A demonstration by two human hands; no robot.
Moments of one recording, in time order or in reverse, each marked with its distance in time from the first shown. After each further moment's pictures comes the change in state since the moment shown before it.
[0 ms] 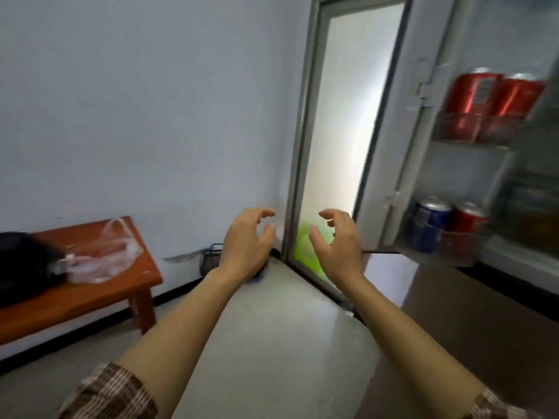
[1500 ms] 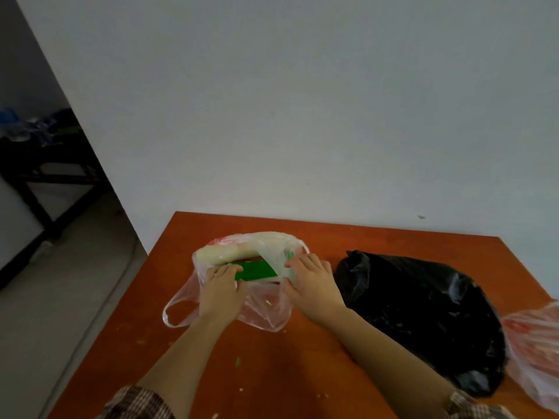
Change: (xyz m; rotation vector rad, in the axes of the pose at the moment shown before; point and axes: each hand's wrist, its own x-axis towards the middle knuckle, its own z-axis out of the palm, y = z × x) left_hand -0.082 -0.834 -0.761 0.696 0.074 -0.951; right_hand -0.143 -0.586 0.991 0.050 -1.007 -0.613
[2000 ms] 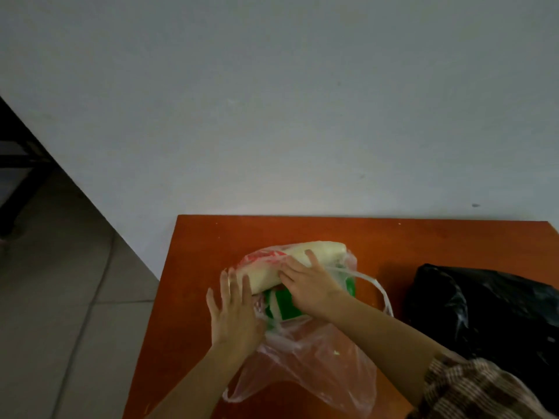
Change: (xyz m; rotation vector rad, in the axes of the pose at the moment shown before) left_hand 0.123 -0.127 0.030 0.424 -0.340 0.097; right_hand 0.186 -0.033 0.123 -0.601 -0.555 -0.265
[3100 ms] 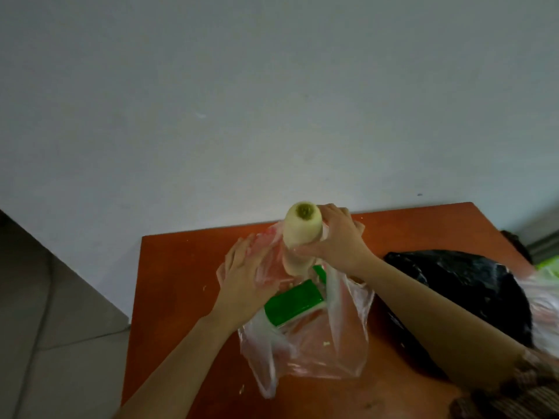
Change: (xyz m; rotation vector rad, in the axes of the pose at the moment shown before) left_hand 0.044 0.006 -0.091 -0.714 0.132 0.410; right_hand -0.043 0.051 -0.109 0.919 0.425 0.762
